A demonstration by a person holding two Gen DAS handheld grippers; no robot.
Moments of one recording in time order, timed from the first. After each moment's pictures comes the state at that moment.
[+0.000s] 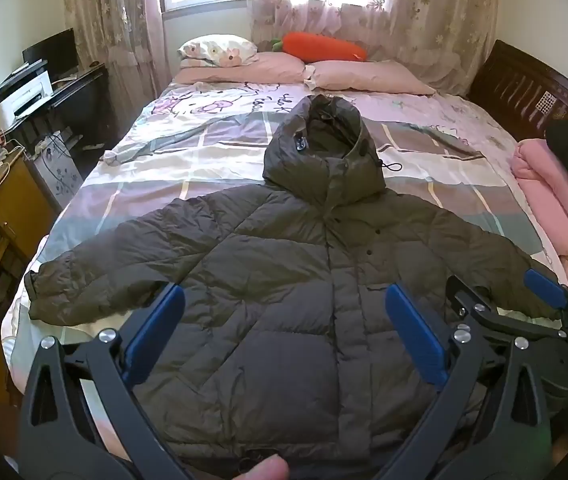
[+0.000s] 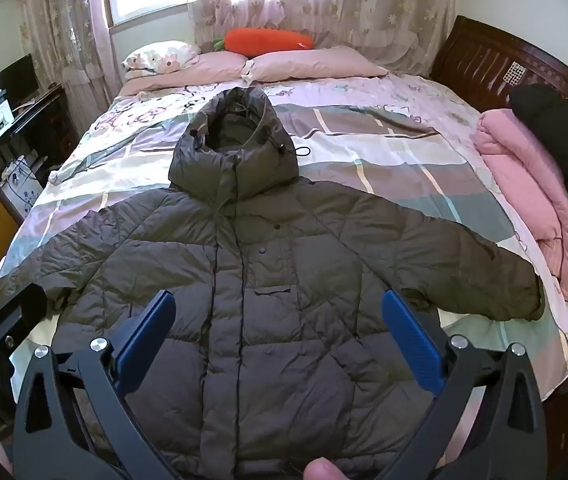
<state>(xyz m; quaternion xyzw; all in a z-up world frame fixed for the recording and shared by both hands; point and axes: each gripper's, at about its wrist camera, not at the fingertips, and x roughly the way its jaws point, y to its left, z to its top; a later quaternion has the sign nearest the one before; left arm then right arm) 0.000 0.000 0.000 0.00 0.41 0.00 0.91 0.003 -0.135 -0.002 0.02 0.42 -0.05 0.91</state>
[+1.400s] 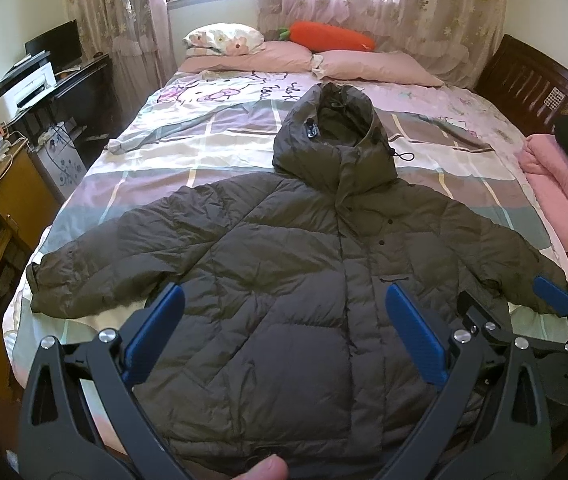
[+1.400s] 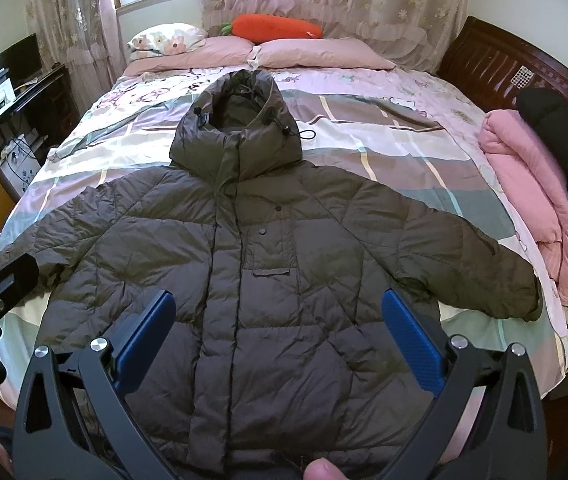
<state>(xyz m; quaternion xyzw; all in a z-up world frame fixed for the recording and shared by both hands) 0.006 0.014 -0.014 -0.01 0.43 0.01 0.90 -0.001 -0.129 -0.018 0.00 0.44 -0.04 0.90</state>
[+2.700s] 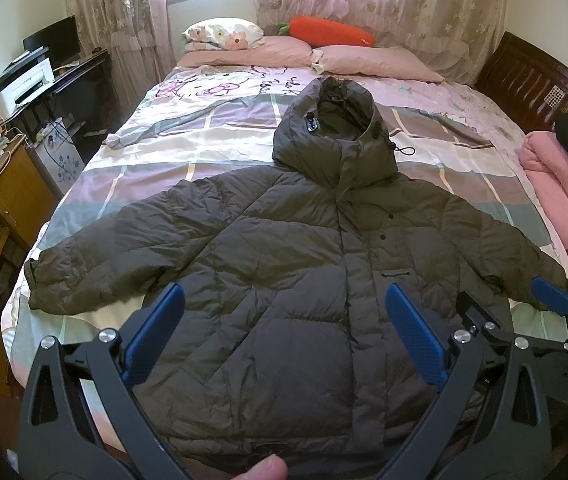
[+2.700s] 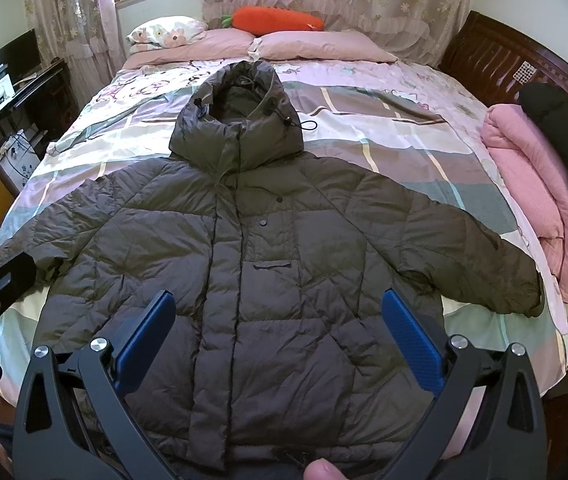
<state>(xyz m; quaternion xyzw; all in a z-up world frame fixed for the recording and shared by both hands) 0.003 0.014 -0.021 -0.01 0.43 0.01 0.90 -0.002 -0.126 -0.025 0.00 0.45 -0.04 0.89</state>
